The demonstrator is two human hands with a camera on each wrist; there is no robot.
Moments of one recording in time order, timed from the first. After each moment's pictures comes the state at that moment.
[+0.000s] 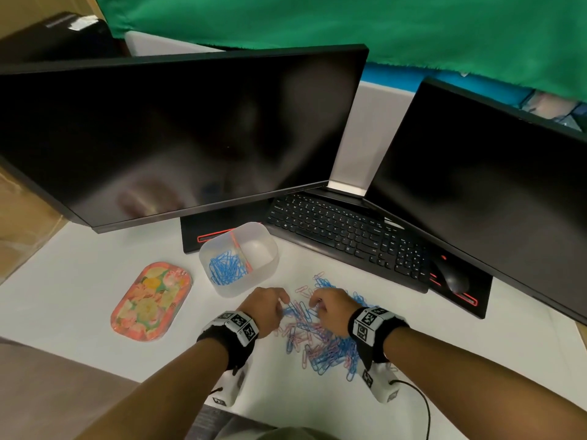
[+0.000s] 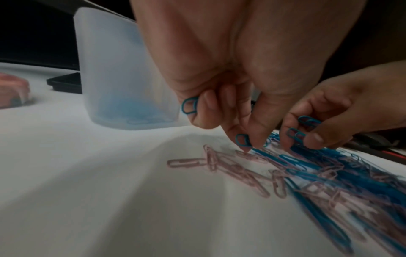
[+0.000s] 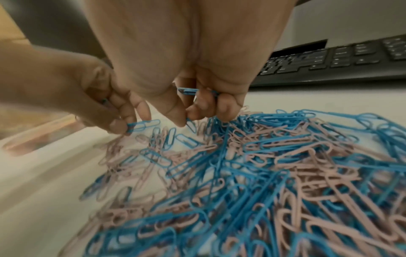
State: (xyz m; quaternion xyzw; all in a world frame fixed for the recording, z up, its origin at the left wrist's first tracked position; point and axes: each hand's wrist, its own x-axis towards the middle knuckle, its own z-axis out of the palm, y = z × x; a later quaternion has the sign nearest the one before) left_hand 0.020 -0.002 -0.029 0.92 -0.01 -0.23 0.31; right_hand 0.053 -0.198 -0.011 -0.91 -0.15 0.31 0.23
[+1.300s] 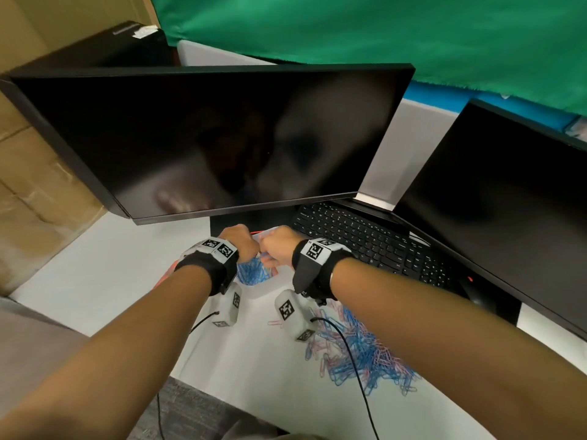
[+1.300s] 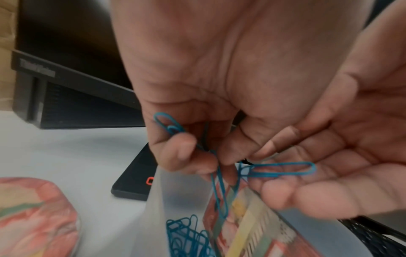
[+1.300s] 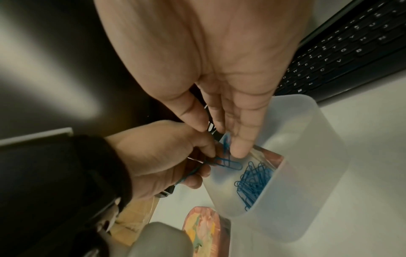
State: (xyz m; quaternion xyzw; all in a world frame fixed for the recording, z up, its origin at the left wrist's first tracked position) left_hand 0.092 0.090 0.066 0.93 0.22 -0.22 0.21; right_hand 0.111 -0.021 0.077 -0.78 0.01 0.41 0.48
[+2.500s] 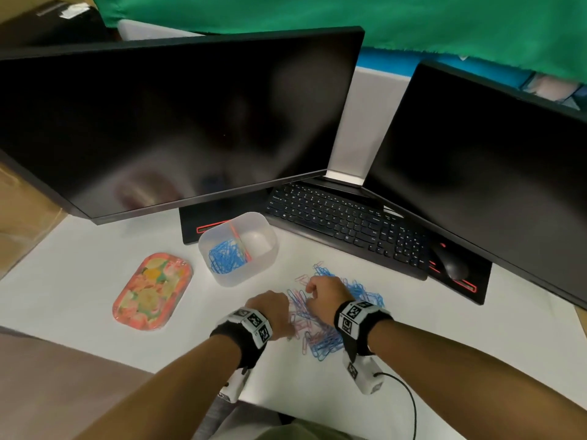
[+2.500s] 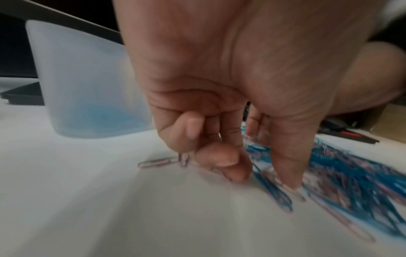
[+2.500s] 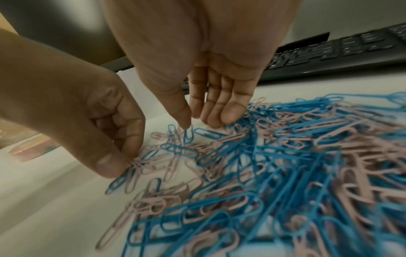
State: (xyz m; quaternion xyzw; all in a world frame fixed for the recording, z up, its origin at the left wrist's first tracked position) left_hand 0.008 -0.029 -0.015 0.93 -0.05 -0.35 0.09; right_hand 0.040 -0.179 -0.008 -0.93 -0.07 0.27 0.23
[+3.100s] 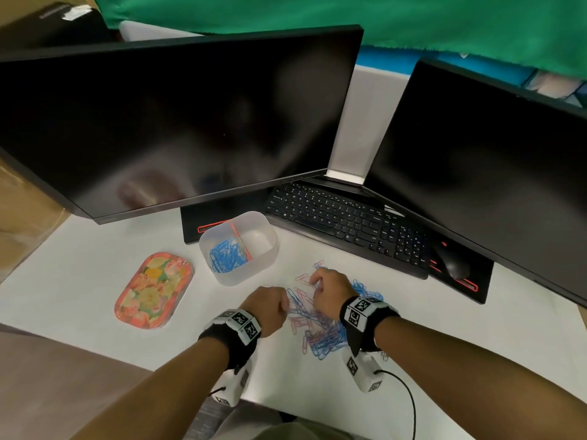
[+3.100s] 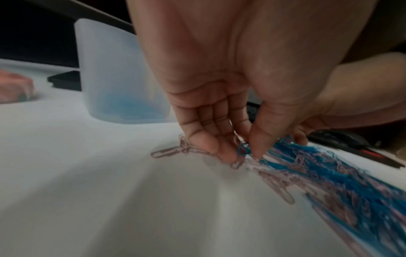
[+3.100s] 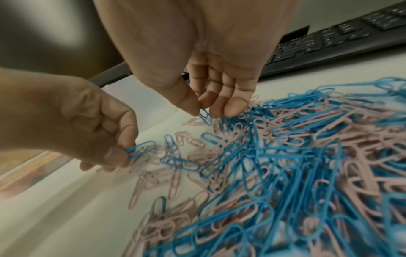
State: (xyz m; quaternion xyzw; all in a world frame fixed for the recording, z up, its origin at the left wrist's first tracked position) left_hand 0.001 -0.011 -0.024 0.92 0.00 -0.27 0.28; right_hand 0.047 -0.186 -0.013 -0.93 -0.04 0.24 0.28
